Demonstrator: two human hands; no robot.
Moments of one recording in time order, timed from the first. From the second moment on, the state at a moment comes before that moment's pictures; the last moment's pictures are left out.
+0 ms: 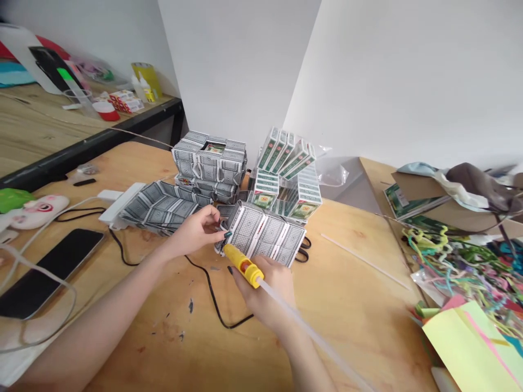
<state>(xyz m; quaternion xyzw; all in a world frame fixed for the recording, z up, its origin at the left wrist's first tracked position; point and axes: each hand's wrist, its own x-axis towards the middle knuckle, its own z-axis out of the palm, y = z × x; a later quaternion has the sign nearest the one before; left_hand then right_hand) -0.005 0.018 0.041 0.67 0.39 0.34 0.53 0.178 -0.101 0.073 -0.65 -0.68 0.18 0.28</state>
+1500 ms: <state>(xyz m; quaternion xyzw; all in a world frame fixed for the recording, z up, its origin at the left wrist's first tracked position) -0.007 0.023 0.032 0.69 0.41 0.35 0.48 0.164 -0.104 0.066 -0.66 -0.67 0.20 0.27</state>
